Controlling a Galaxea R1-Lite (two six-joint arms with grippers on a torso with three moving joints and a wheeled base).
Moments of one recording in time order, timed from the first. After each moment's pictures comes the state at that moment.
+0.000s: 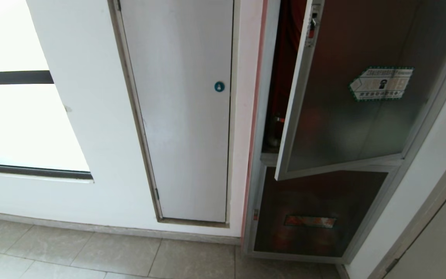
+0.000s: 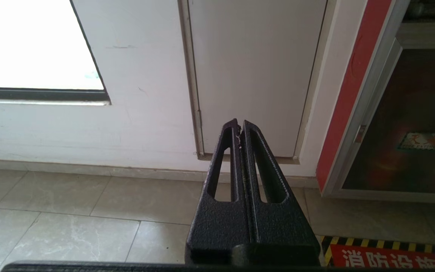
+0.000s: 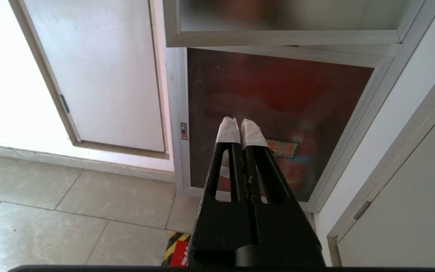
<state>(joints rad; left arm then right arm) 0.00 0.00 0.00 -0.02 -0.02 0.02 0.01 0.00 0.00 0.01 0.02 -0.03</state>
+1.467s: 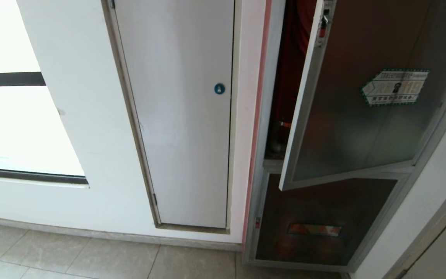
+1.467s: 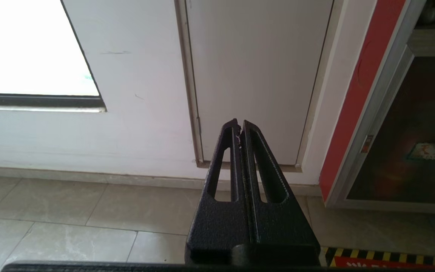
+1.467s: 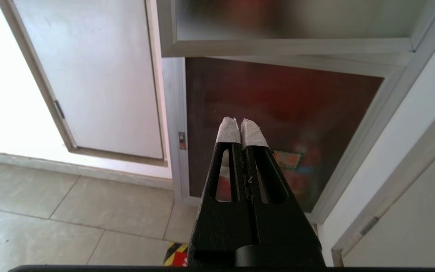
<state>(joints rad) 0.00 0.00 0.00 -0.02 -0.02 0.02 0.01 0.00 0.00 0.01 0.02 -0.03</state>
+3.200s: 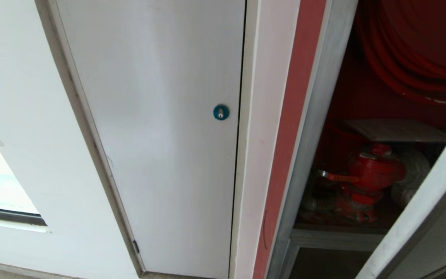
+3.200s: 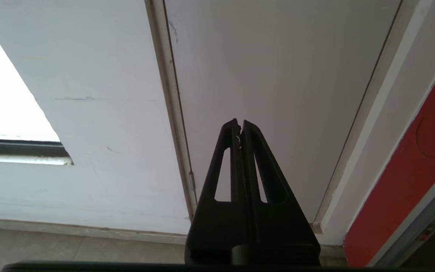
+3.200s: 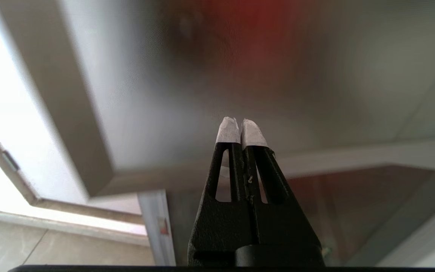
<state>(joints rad) 0.00 0.00 0.00 -0.02 -0.02 0.02 0.01 0.00 0.00 0.01 0.02 -0.03</state>
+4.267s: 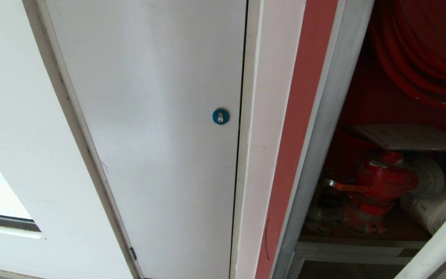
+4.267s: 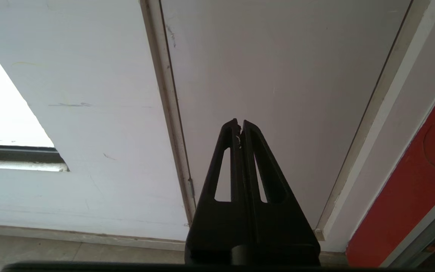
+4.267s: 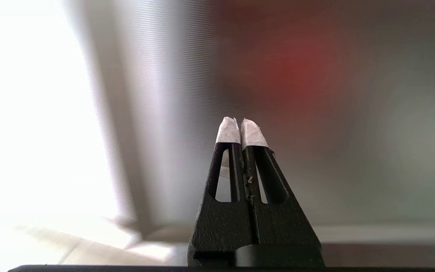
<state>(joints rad) 0.00 0.00 0.00 -0.02 -0.02 0.02 0.01 0.05 -0.32 0.20 0.21 -0.02</state>
